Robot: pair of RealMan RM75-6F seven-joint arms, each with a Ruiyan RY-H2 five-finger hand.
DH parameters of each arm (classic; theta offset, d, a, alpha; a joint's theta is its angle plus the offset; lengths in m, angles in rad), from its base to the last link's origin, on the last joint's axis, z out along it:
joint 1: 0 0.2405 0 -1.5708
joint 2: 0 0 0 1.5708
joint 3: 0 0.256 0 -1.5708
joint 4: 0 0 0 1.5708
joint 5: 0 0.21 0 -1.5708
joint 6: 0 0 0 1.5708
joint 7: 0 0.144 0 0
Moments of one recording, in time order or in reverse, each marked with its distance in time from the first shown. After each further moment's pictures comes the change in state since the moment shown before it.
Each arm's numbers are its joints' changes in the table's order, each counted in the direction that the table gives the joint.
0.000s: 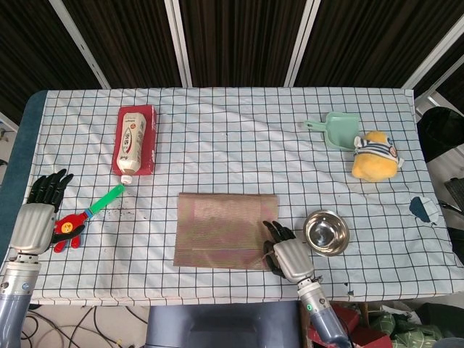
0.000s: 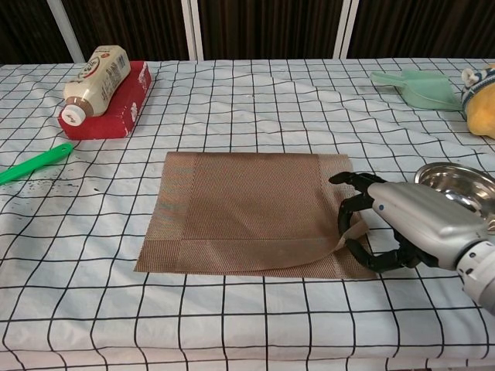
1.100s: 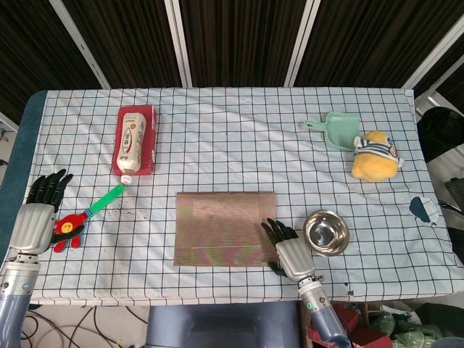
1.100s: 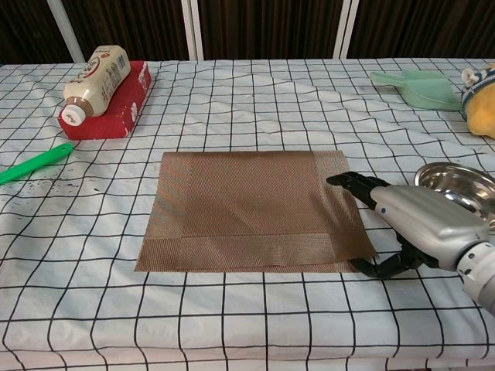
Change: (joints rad) left arm 0.000 0.000 0.000 0.001 -0.002 0.001 0.011; right arm 0.002 -0.010 0.004 0.014 0.048 -0.003 -0.055
